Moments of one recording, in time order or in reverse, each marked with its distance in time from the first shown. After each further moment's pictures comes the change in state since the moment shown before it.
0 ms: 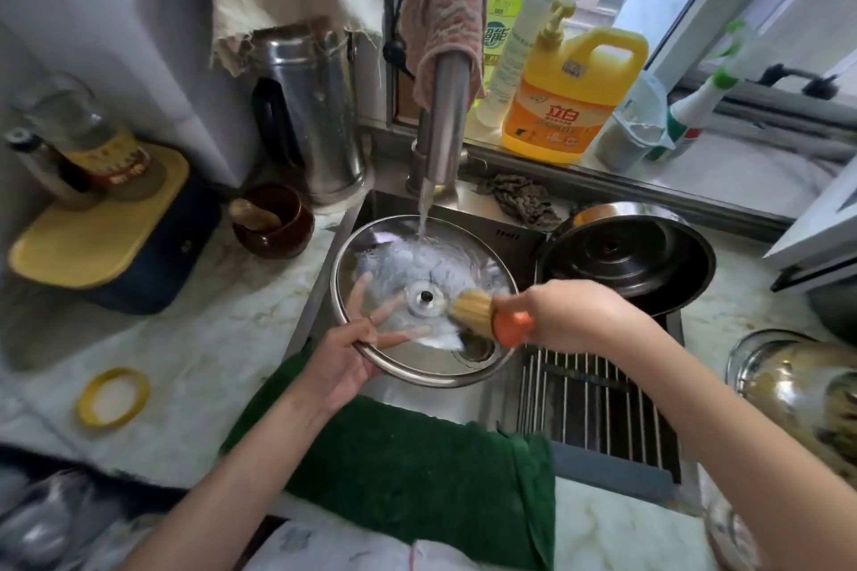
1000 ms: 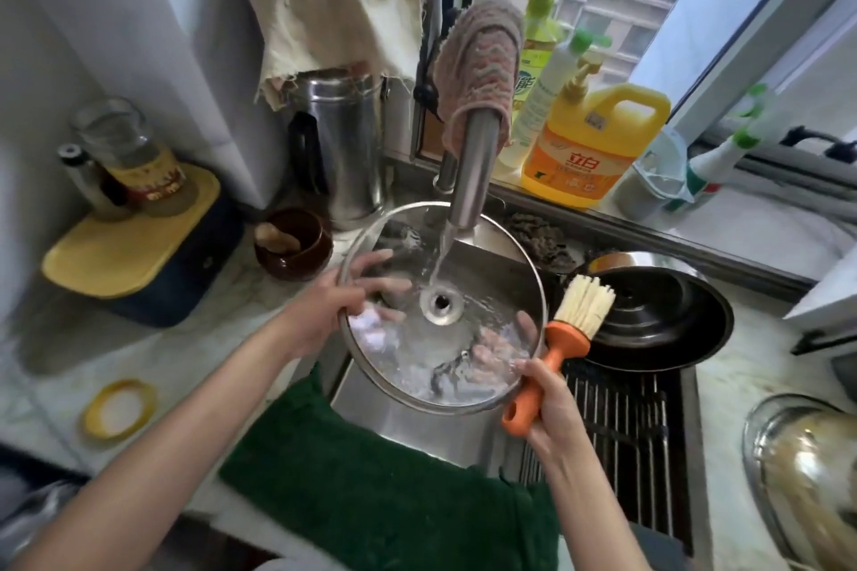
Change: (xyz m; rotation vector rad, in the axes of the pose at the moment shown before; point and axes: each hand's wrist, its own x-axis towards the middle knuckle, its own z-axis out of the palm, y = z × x) left_hand 0.049 0.060 -0.045 0.388 -0.084 0.122; right_hand 0.032 -0.033 0.094 2.605 0.293 -0.112
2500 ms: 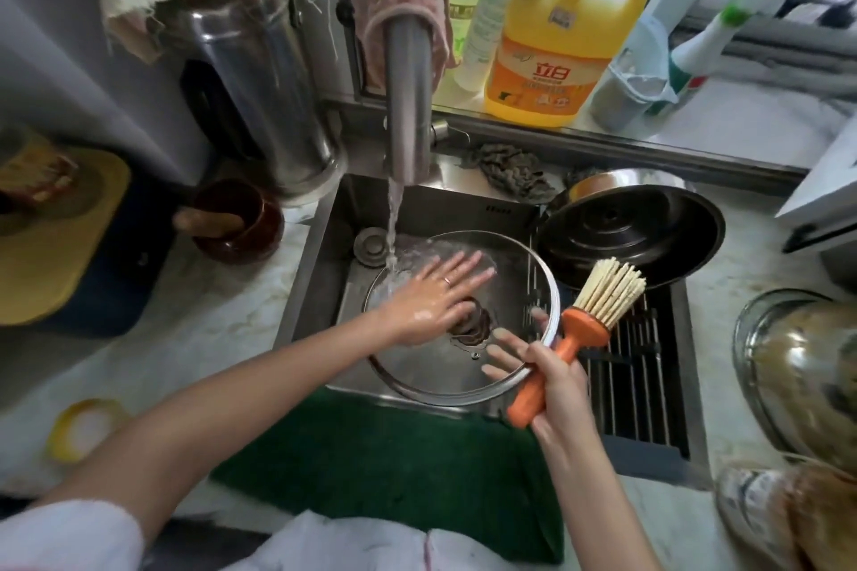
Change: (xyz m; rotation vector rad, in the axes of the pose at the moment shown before) left_hand 0.093 -0.092 0.078 1.572 -0.528 0.240; right_hand -0.024 0.016 -0.020 -0.042 0.436 -0.122
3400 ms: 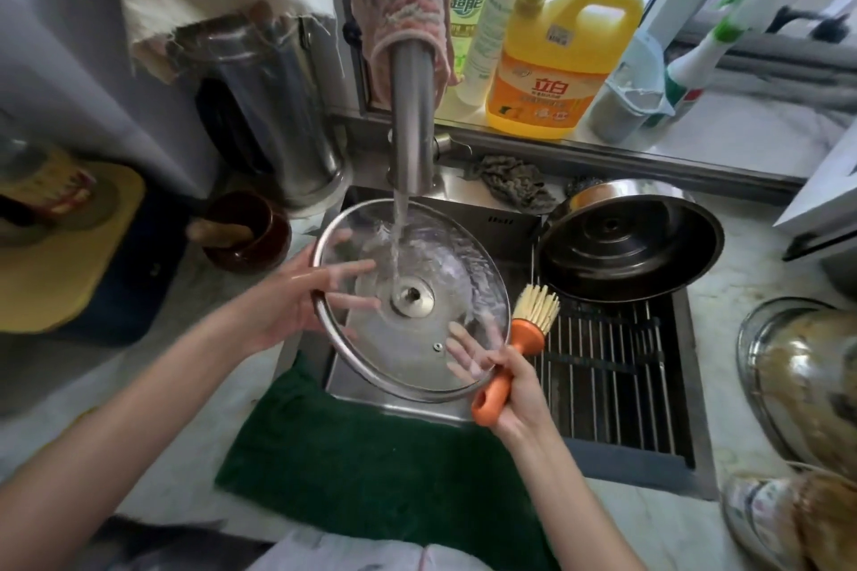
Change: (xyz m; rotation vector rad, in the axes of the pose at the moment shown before) left_hand -0.131 -0.039 -0.080 -1.659 0.234 -0.362; right_hand 0.008 0.026 0.023 0.311 -0.208 0.335
